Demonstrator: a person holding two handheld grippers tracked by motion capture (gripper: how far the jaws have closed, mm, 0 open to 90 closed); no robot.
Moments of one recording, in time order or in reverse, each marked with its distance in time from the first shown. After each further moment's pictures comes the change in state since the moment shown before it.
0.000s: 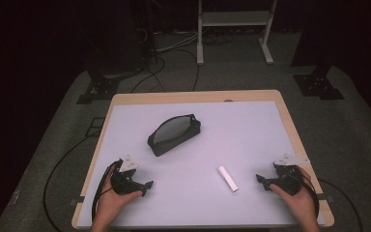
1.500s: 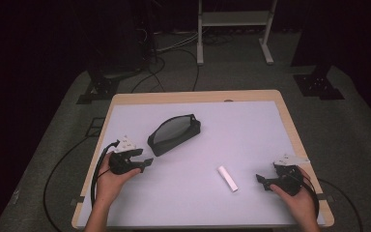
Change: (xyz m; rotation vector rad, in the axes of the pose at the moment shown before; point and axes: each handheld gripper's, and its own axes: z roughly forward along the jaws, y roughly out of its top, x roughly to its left) left arm 0.020 0.056 -0.019 -0.111 -0.035 0.001; right arm 0.000 0.000 0.000 -0.002 -0.001 0.000
